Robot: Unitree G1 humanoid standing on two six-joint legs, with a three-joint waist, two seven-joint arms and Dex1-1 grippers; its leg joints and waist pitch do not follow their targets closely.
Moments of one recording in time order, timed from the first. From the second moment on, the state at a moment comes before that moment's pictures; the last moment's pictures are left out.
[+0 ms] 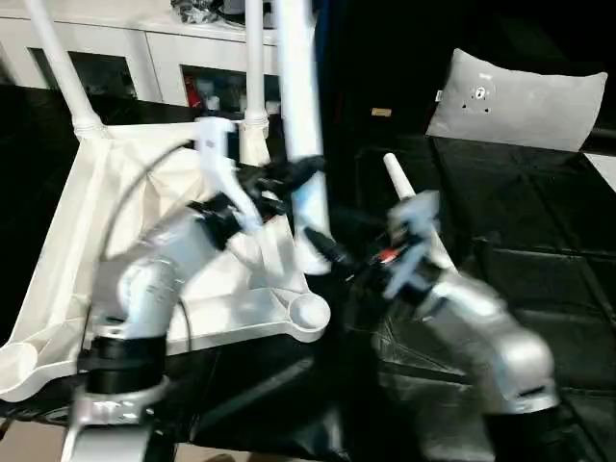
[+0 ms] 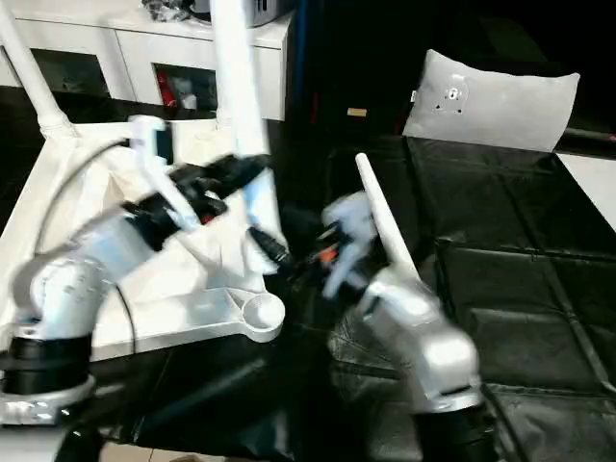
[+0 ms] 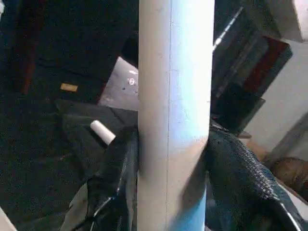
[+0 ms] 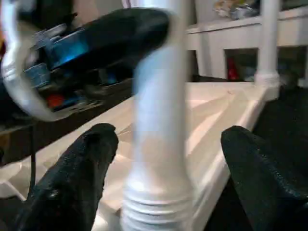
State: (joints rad) left arm -0.55 0.20 0.12 -0.09 -0.68 0.76 -0.43; right arm -0.28 -0.15 0.01 -0.16 0.51 0.53 0.61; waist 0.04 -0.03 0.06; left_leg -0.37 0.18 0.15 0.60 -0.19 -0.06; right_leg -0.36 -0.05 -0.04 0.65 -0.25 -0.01
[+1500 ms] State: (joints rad) left arm -0.64 0.39 -0.07 -0.05 -0.75 0.73 -1.09; right arm -0.41 -0.43 0.07 -0.18 0.79 0.87 0.95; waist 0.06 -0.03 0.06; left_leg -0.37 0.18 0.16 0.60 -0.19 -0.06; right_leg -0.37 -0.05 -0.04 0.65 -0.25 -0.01
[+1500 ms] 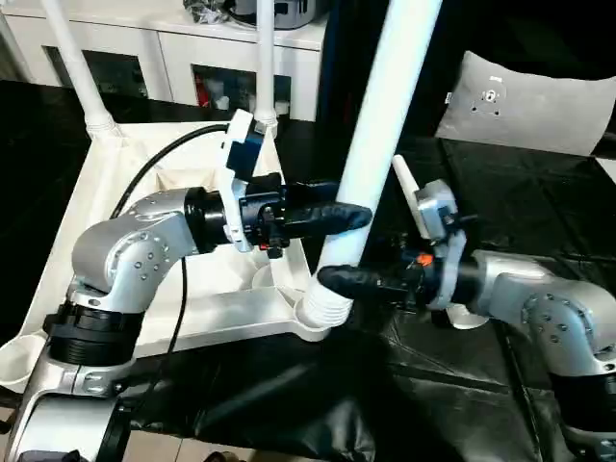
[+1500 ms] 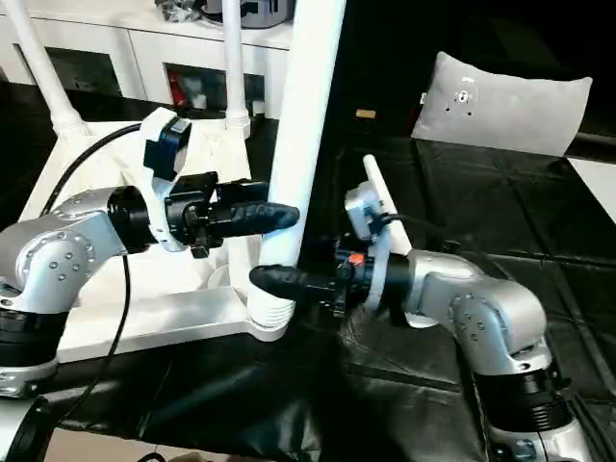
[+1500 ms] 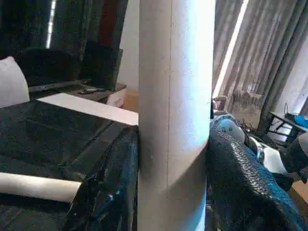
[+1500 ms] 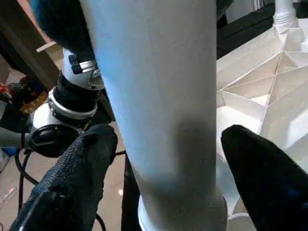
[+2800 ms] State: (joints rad) left arm -0.66 0.38 -0.12 -0.03 -0.69 0.73 -1.07; right arm -0.40 -0.41 0.13 -0.16 0.72 0.82 0.96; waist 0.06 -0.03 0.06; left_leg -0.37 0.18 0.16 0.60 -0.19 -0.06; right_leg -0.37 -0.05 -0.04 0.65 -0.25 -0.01
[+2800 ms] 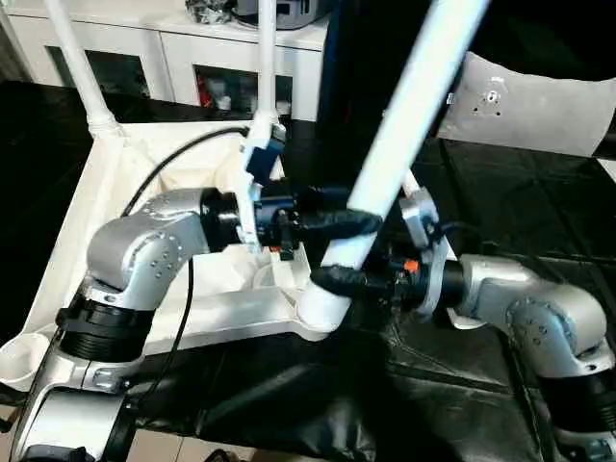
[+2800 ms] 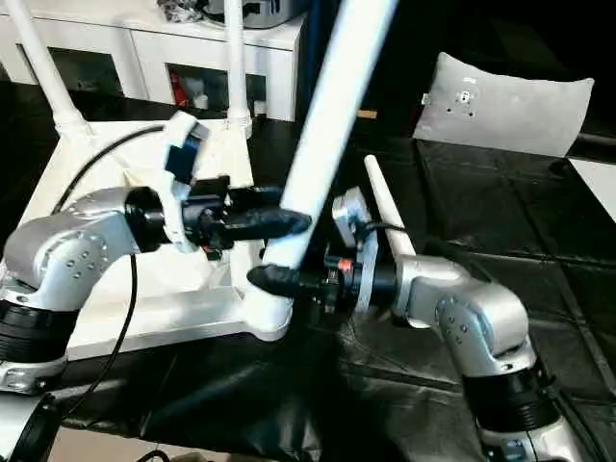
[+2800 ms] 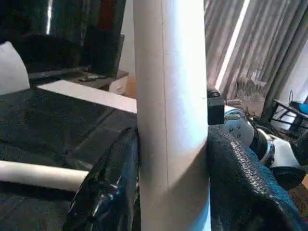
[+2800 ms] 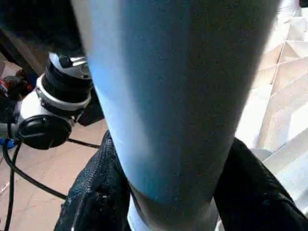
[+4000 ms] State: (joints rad) left arm -0.39 0.35 -0.07 -0.12 -0.79 0.79 -1.06; right arm -0.23 -0.41 0.22 -0.28 0.62 0.78 0.88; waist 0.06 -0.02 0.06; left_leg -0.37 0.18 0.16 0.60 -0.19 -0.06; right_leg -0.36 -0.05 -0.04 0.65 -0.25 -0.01
